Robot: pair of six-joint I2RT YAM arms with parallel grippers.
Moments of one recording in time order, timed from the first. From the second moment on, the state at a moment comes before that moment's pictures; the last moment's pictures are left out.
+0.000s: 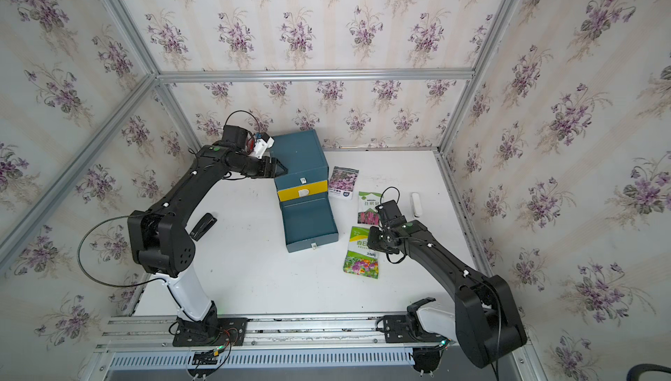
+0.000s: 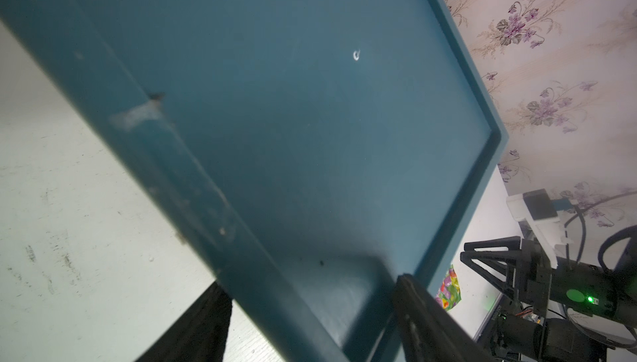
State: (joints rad) left arm -0.17 1.87 1.71 -0.84 0.53 -0.08; right arm 0.41 1.22 0.70 -0.63 -0.12 0.56
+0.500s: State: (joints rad) left arm -0.17 1.87 1.71 -0.84 0.53 -0.08; right arm 0.83 1.24 0.70 -0.44 -0.07 0.67
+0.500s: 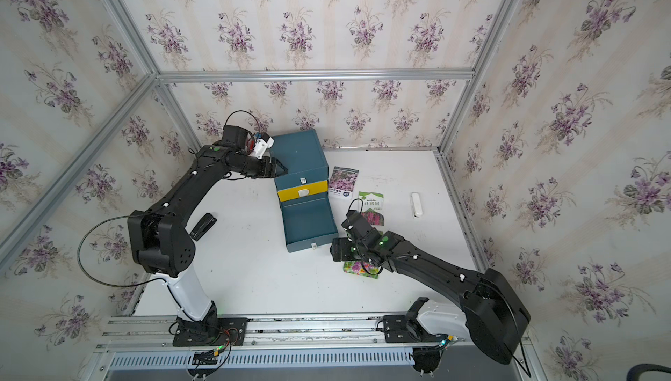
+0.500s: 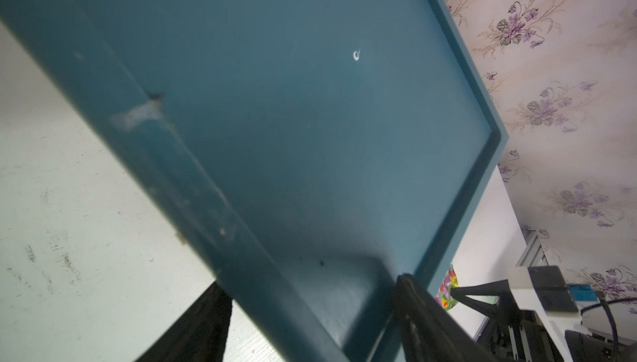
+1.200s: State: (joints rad) left arm -0.17 1.87 1.71 -0.84 0.53 -0.08; right arm 1.03 1.48 0.71 -0.08 0.10 0.65
